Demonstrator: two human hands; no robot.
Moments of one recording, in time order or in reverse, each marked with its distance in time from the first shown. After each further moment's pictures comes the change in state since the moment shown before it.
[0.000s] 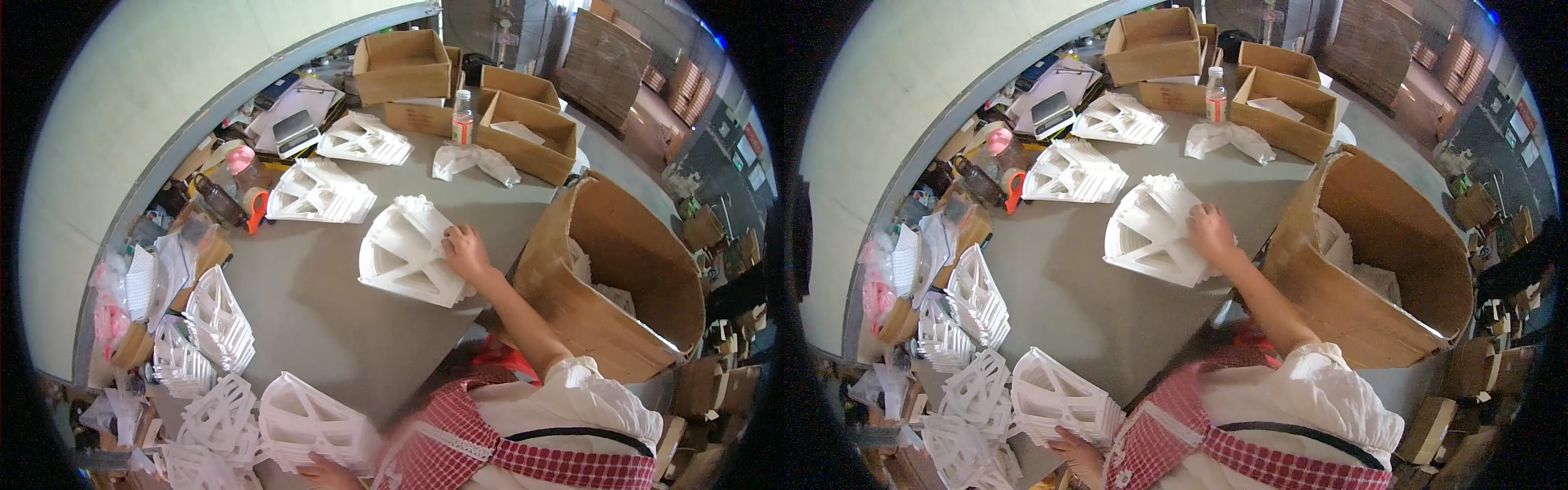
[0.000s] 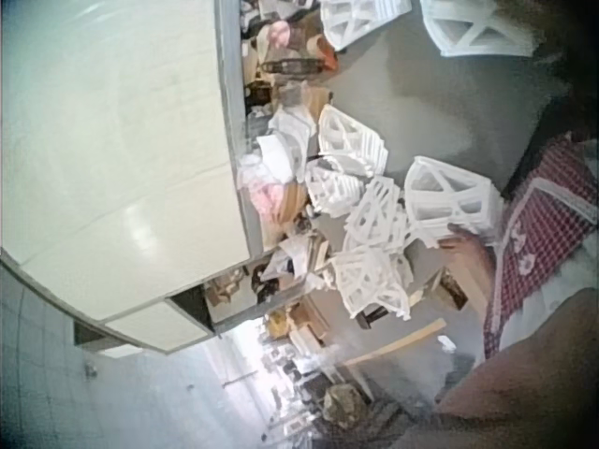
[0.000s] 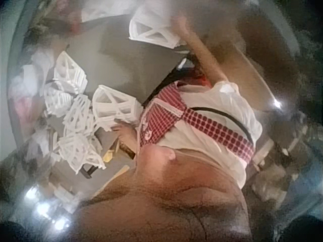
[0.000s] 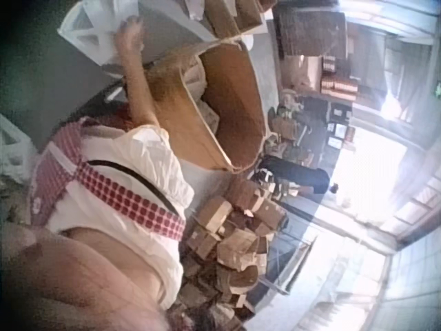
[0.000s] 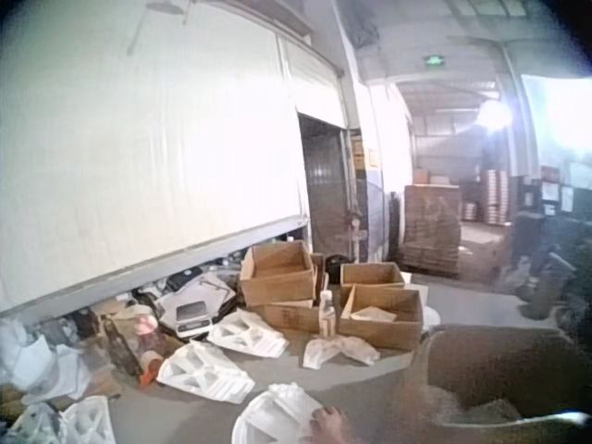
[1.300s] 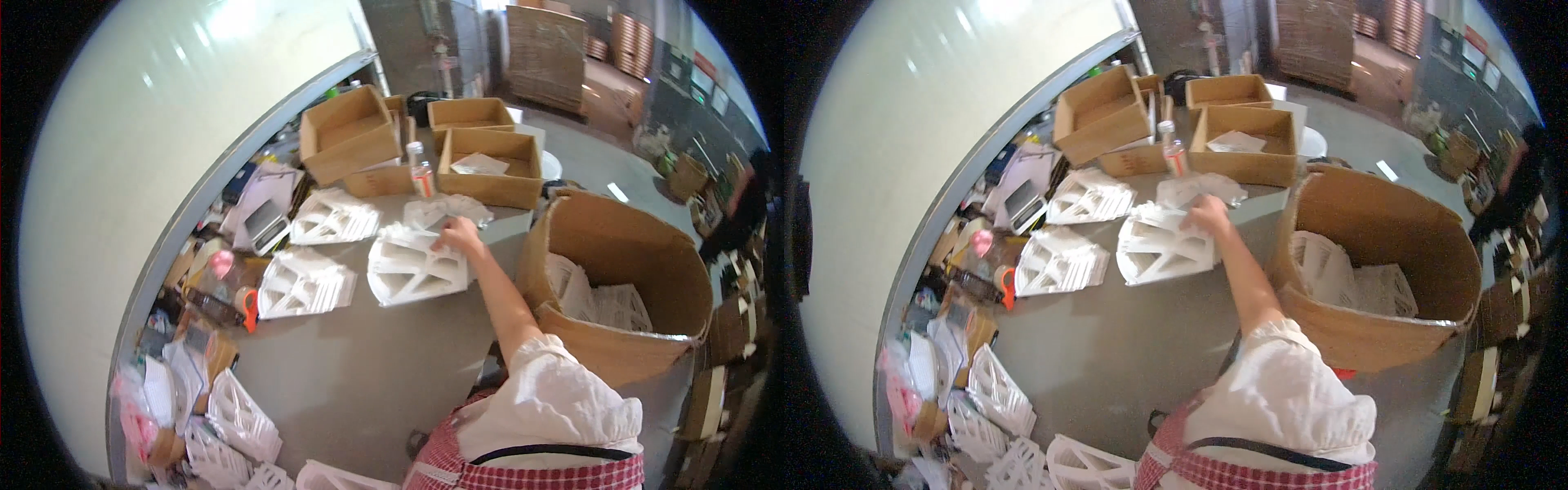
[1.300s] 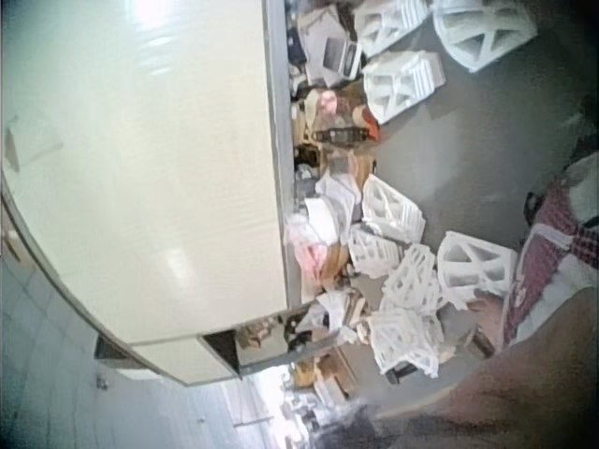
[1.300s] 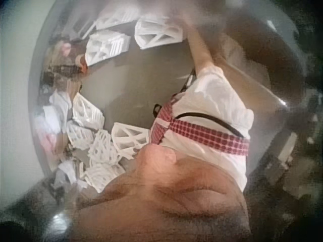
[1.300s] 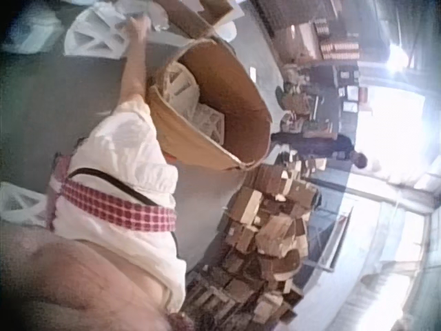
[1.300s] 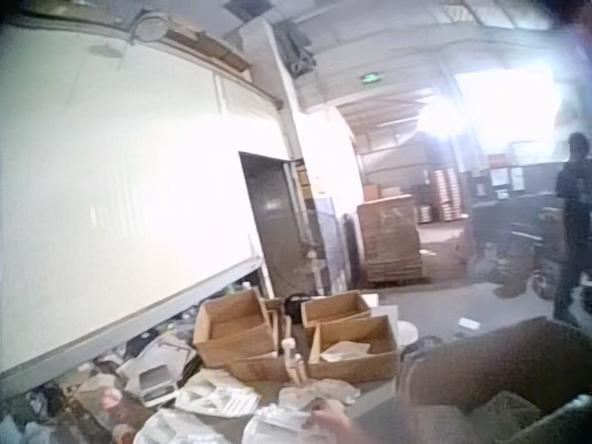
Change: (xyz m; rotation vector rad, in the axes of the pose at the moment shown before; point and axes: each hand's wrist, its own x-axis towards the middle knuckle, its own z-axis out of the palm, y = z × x) left_hand 0.114 0.078 -0.124 -0.665 -0.027 -0.122; right_hand 0.152 0.107 -0.031 0.274 -0.065 0.563
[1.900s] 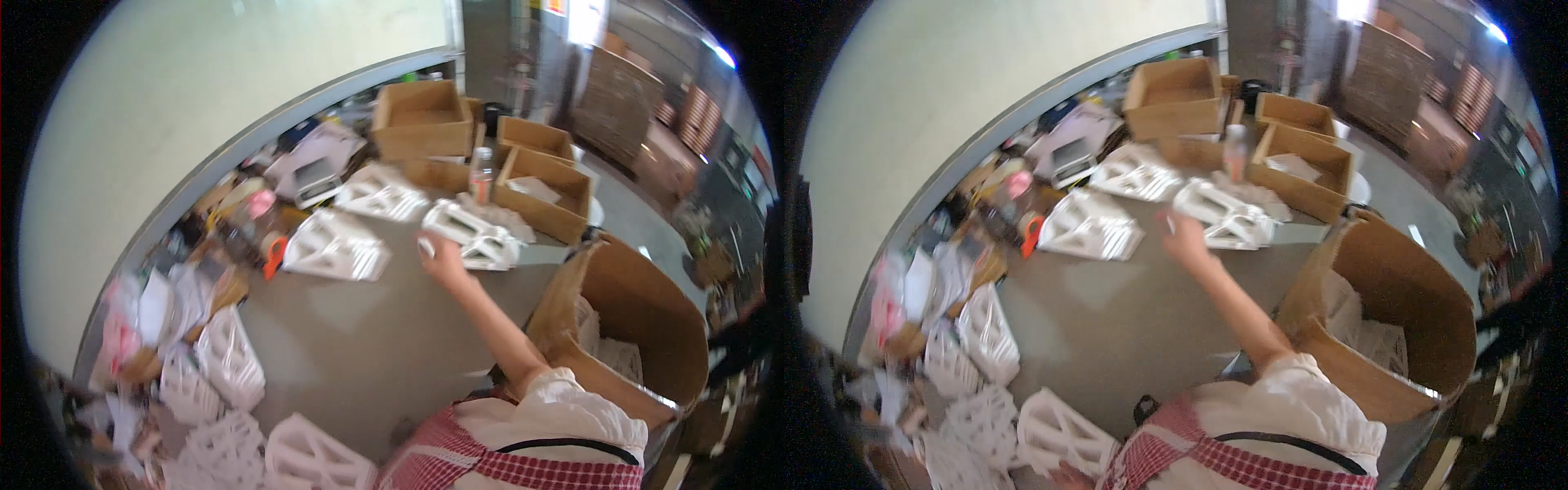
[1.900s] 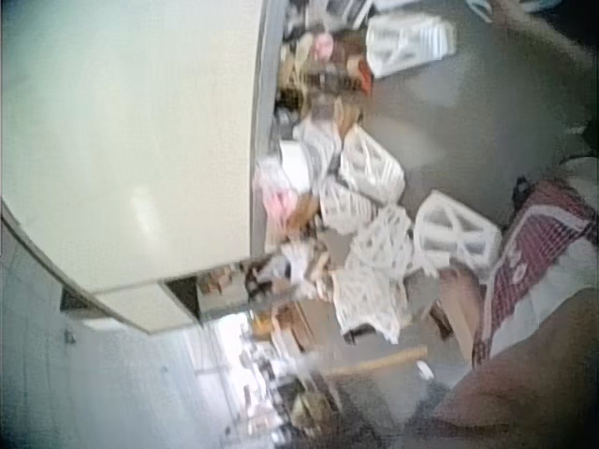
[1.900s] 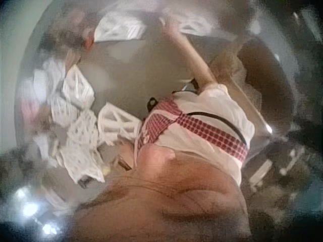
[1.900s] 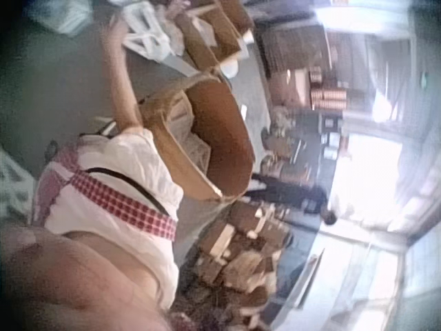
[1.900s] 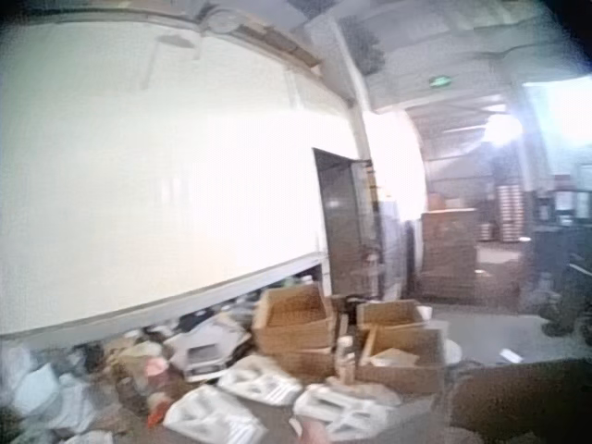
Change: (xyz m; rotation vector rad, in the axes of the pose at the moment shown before) left_hand -0.025 -0.021 -0.007 -0.391 0.020 -0.349; right_hand -0.084 -0.110 0.093 0.163 0.063 -0.678
